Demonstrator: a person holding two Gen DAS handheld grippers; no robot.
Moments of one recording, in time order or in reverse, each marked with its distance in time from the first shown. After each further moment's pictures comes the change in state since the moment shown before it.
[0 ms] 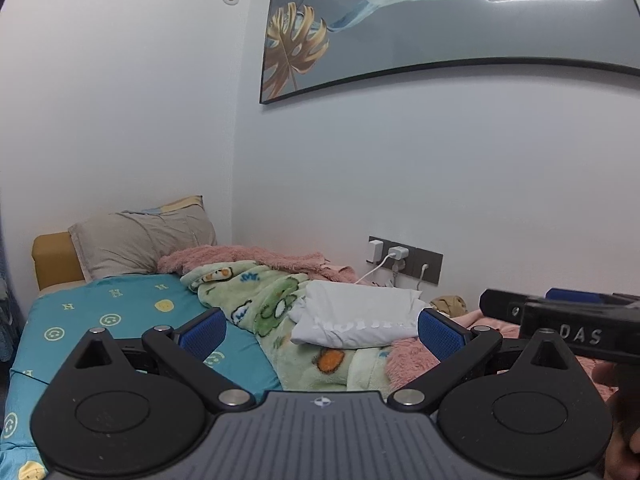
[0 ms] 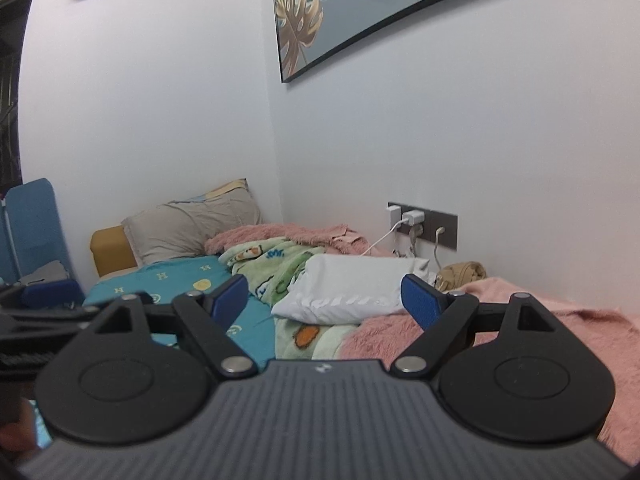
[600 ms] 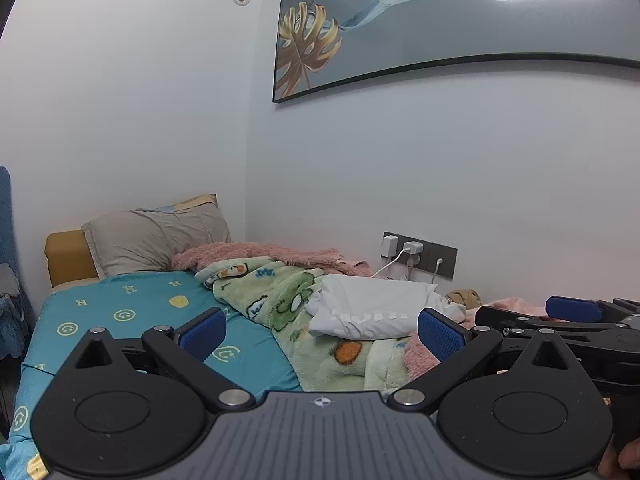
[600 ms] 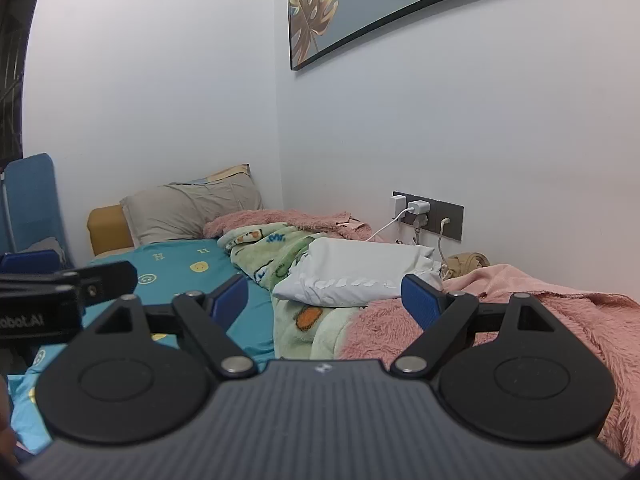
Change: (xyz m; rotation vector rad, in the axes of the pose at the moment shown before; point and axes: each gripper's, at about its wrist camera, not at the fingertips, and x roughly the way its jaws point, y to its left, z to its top) left arm -0.008 0.011 -0.013 0.004 0.004 0.032; right arm 0.002 0.019 -0.024 -0.053 0.010 -0.011
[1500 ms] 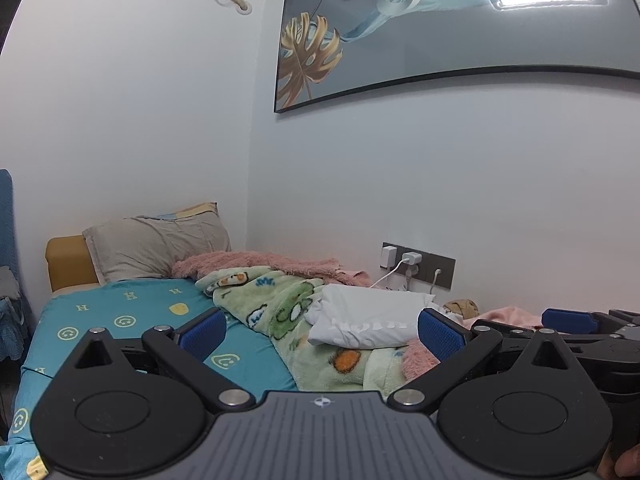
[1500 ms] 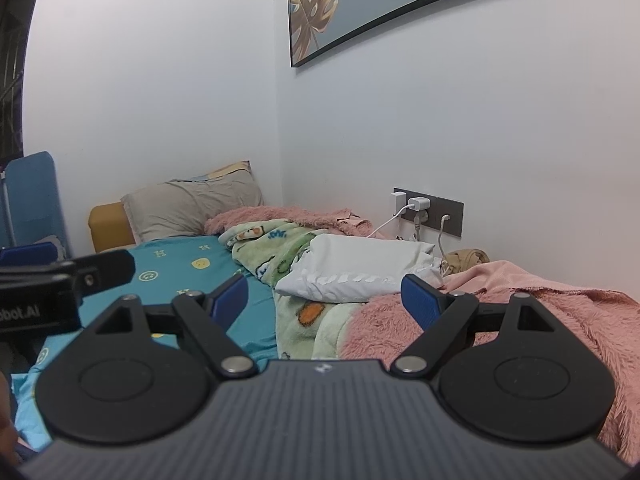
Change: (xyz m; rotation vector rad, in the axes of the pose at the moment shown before) left arm -0.011 0.003 0.003 -0.011 -0.031 -0.002; right arm -0.008 0.006 0.002 0.003 0.014 -0.002
